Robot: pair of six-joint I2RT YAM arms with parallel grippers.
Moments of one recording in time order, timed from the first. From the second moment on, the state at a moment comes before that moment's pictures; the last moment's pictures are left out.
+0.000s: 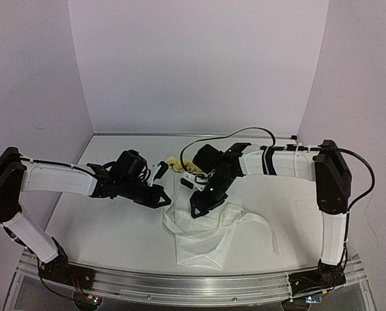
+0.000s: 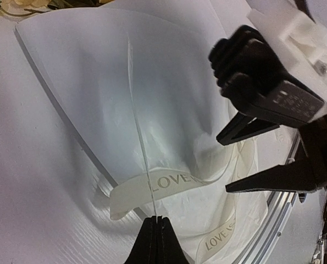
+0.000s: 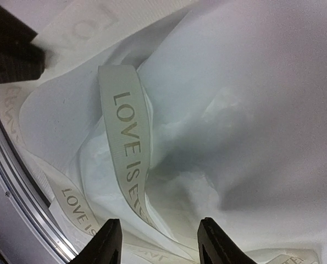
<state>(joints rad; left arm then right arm) -0.80 1.56 0.88 -0.10 0.33 -0.44 0.91 2.03 1.59 -0.83 -0.28 0.14</state>
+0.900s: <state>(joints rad) -0.94 1.42 0.72 -0.11 0.28 -0.47 0.91 2.07 1.64 -0.84 -0.28 0.21</state>
